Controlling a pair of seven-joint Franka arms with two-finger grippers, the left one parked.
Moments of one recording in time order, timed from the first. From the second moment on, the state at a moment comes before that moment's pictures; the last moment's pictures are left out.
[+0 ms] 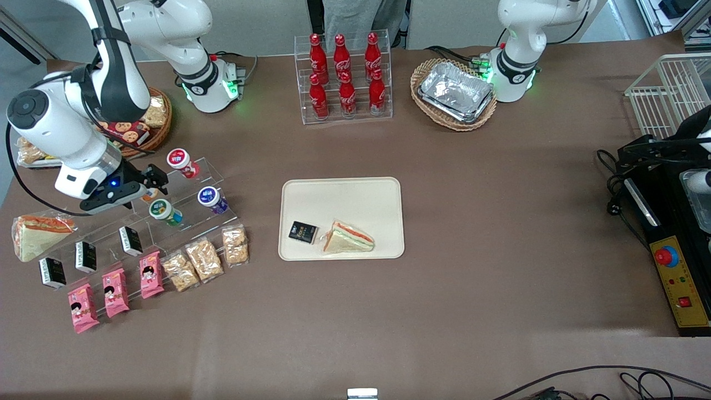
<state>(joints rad) 0.11 -0.15 -0.14 -2.35 -0.02 2.28 -0.42</state>
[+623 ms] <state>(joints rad) 0.11 -0.02 -0.18 -2.41 -0.02 2.52 -0.50</state>
